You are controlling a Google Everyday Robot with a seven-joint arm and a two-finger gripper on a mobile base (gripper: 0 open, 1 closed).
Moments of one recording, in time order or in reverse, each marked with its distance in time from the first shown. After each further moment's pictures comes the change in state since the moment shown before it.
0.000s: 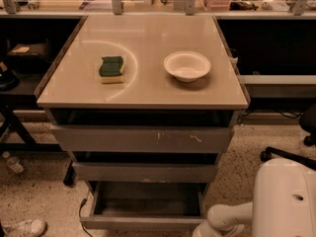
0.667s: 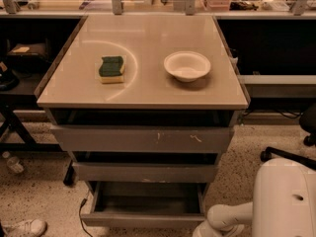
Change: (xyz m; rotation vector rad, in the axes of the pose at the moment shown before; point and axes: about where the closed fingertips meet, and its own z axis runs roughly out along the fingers) arm 0.000 0.000 0.000 0.000 0.000 0.000
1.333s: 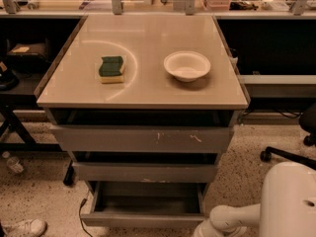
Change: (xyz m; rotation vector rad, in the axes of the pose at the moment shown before) arm -0.010 -0.006 -0.006 0.031 -0.050 -0.022
